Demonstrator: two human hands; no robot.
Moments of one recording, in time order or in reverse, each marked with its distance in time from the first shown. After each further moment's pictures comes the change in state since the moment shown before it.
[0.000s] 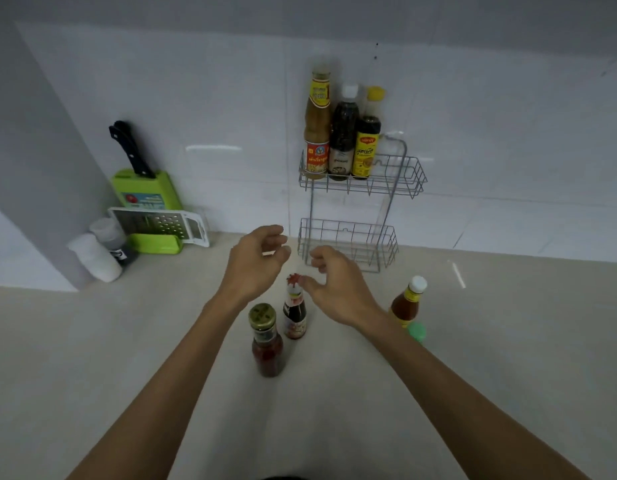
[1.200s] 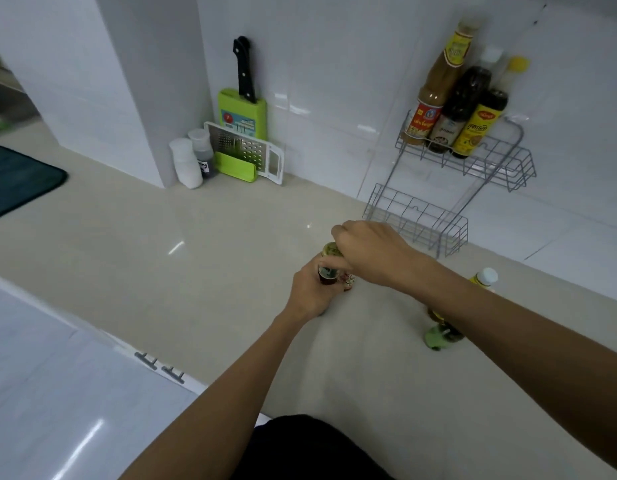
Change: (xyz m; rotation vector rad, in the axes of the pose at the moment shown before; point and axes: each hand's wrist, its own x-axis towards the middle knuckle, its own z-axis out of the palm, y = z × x) left_hand -0.099 -0.096 0.047 -0.212 0.066 -0.211; right_hand -0.010 -0.058 0.025 -0.938 -0.352 -0.740
